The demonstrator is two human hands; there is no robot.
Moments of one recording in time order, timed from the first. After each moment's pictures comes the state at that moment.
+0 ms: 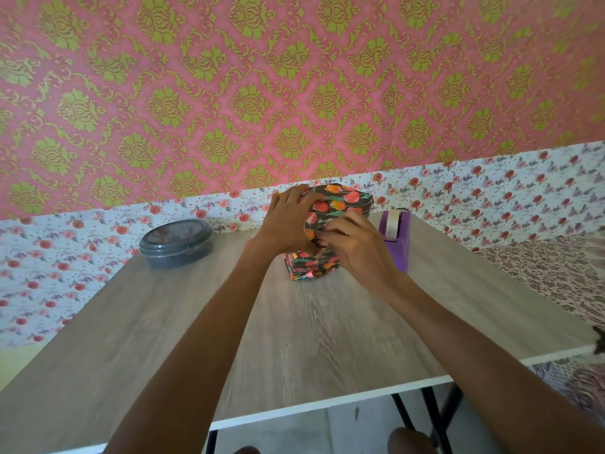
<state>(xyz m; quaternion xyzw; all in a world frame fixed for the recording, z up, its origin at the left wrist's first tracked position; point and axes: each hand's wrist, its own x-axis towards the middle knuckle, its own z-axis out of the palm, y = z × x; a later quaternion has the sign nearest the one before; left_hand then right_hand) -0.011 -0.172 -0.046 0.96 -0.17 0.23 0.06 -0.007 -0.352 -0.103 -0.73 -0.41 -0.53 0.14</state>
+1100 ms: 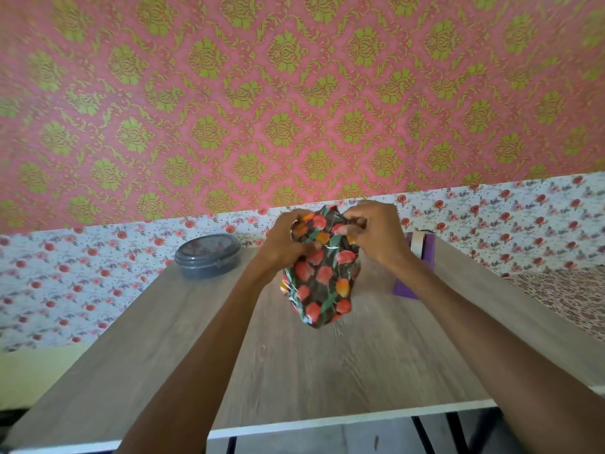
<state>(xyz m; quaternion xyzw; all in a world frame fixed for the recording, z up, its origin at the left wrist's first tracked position) -0.071 -0.138 -0.031 0.86 -0.09 0.17 0.47 -0.027 -0.336 -0.030 -0.78 -0.33 -0.33 0.42</state>
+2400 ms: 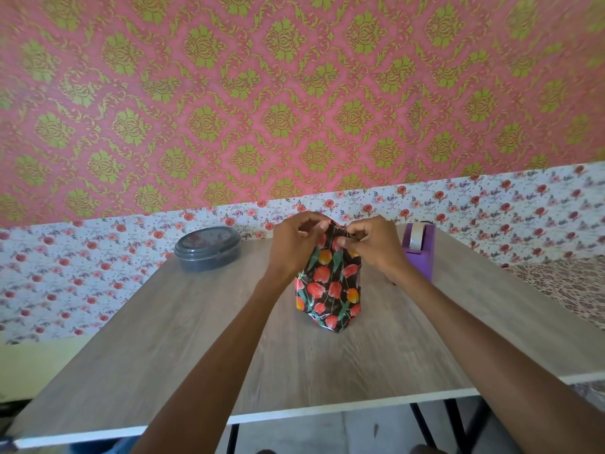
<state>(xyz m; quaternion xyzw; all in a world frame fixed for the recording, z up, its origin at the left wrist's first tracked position) -0.075 -0.164 -0.054 0.82 -0.13 0.34 0.44 -0.017 -0.332 -0.069 -0.81 -0.24 -0.21 0.48</state>
